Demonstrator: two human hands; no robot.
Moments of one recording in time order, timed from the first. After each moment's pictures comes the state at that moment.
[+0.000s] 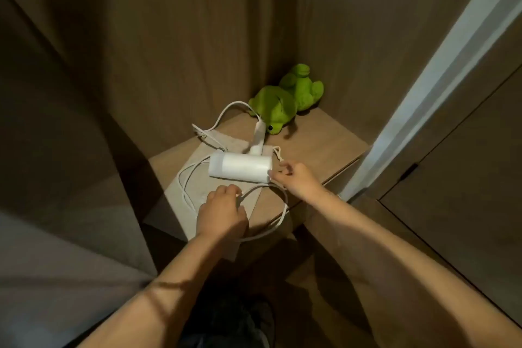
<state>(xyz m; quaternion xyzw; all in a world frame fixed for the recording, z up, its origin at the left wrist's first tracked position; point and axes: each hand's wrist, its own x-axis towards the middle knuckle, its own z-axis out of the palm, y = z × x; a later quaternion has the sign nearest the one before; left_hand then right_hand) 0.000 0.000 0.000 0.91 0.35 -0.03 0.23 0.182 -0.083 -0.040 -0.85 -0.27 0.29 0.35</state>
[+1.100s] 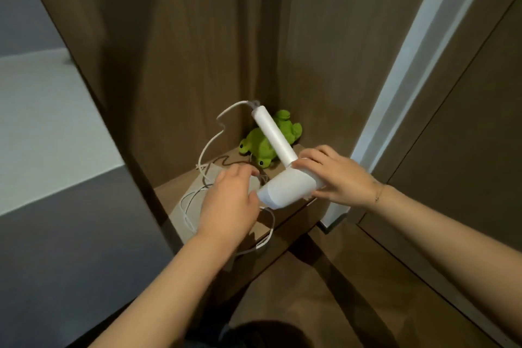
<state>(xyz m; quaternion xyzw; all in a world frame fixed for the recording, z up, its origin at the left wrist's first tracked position) -0.031 -0.053 0.155 0.93 0.23 0.18 0.22 0.172 -0.203 0.144 -0.75 -0.65 -0.09 0.05</state>
